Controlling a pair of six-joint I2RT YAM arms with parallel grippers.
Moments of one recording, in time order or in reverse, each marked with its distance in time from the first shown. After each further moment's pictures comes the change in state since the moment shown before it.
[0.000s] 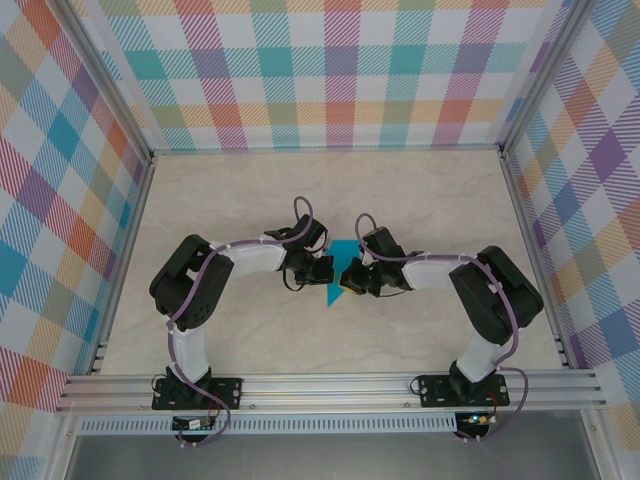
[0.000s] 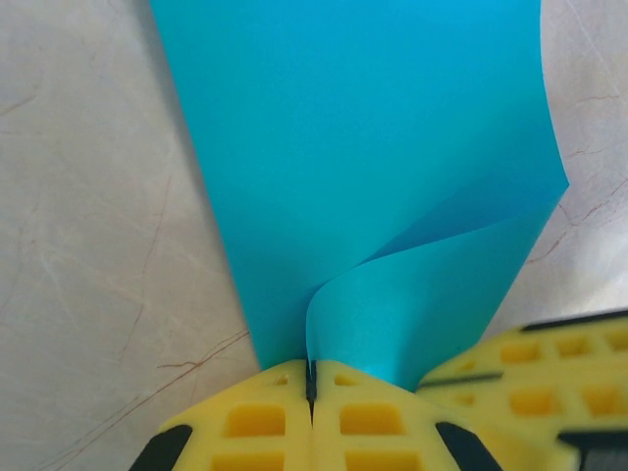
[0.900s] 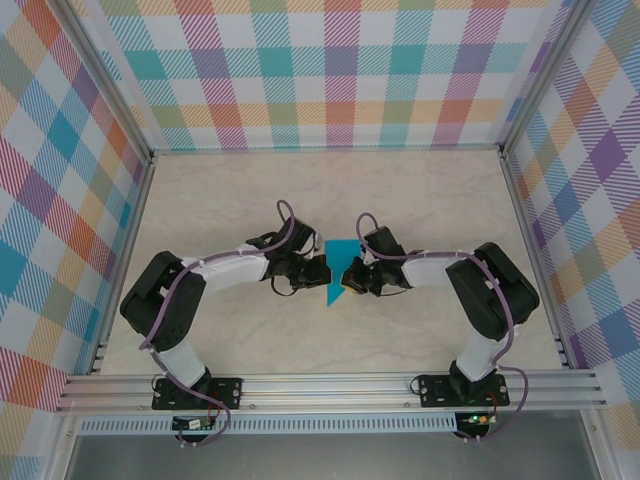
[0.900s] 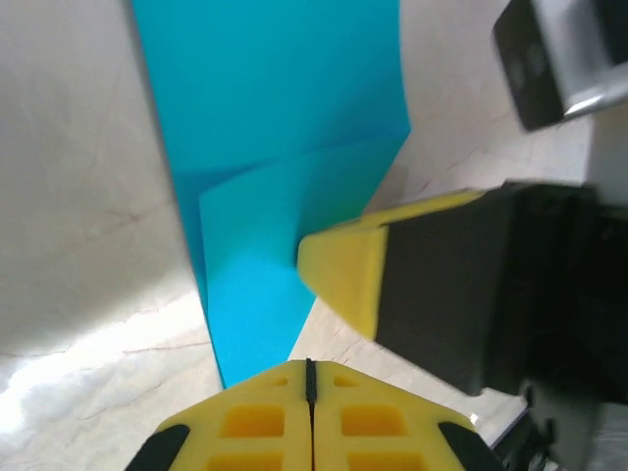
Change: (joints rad) left arm 0.002 -0.195 -0.154 0.086 0.100 -0.153; right arm -0.011 0.027 0.003 0.004 0.000 0.001
